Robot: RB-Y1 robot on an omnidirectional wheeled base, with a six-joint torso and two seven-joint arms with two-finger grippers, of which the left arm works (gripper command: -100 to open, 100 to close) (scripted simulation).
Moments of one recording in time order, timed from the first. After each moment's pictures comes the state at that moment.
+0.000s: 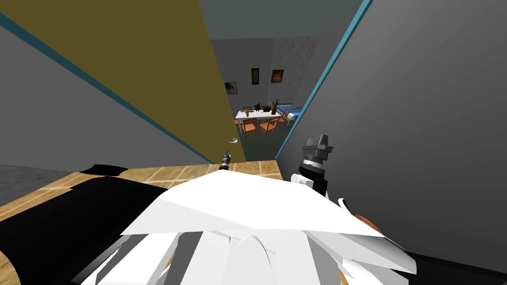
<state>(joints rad) 0.21 0.18 0.15 -1.00 0.04 -0.78 0.16</state>
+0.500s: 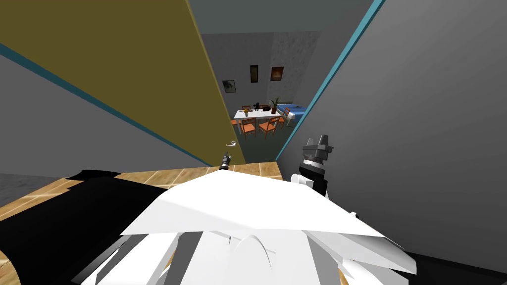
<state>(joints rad) 0.19 0.19 0.16 -0.93 0.05 -0.79 0.18</state>
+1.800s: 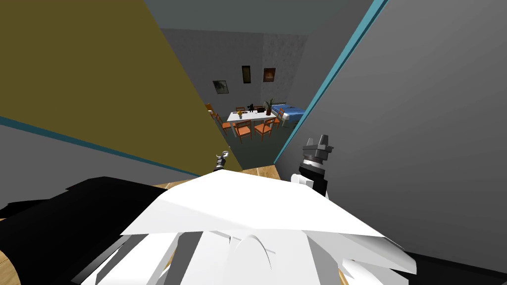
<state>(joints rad) 0.18 0.26 0.21 -0.84 0.09 -0.82 0.22</state>
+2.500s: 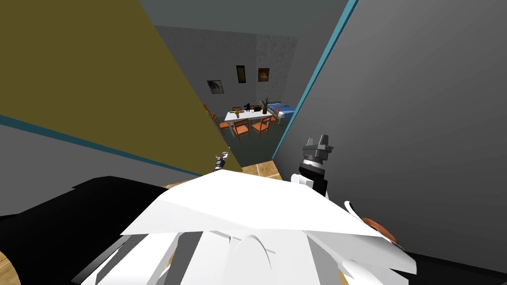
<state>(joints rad) 0.22 0.29 0.17 -0.84 0.07 -0.87 0.27</state>
